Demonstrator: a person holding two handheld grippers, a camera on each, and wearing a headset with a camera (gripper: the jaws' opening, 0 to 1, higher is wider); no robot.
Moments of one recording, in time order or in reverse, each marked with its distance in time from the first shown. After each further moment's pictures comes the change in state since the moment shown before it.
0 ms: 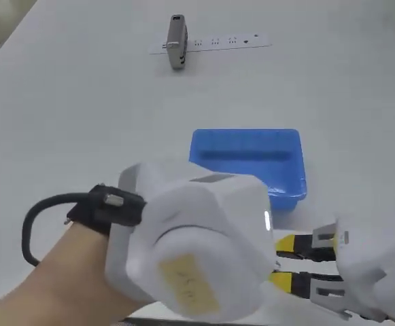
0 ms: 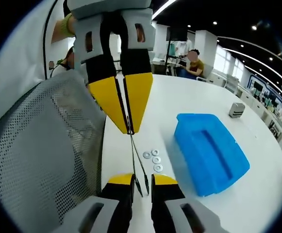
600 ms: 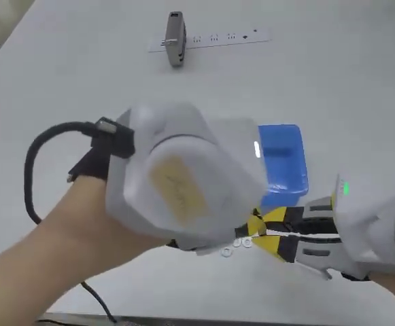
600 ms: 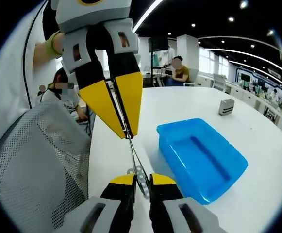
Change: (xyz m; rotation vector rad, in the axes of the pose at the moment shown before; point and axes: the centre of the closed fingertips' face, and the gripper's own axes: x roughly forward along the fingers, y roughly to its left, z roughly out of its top) left arm -0.005 0.039 0.004 -0.050 -0.030 0.014; right arm 0.008 -0.031 0.016 0.160 -0.144 -0.038
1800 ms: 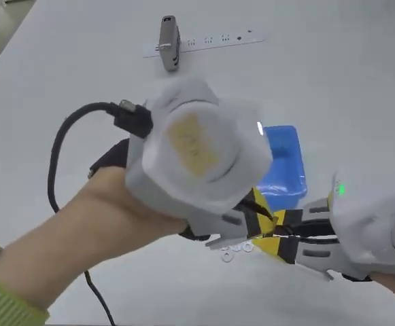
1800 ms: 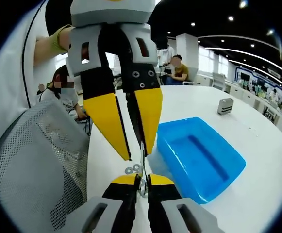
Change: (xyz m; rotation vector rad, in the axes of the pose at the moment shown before) left arm 0.013 -0.001 0.008 -0.109 -0.031 -0.084; right arm -0.002 -0.003 0.001 -0.011 0.021 -0.019
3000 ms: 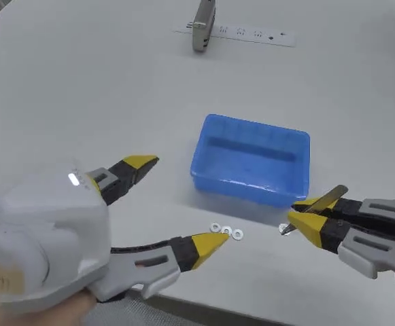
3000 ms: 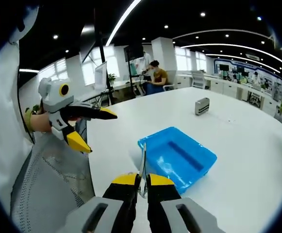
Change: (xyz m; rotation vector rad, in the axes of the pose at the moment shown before) left arm -0.070 0.014 -0.069 -0.482 -0.489 0.643; right arm -0.060 -0.016 0.034 0.182 -0.090 -0.096
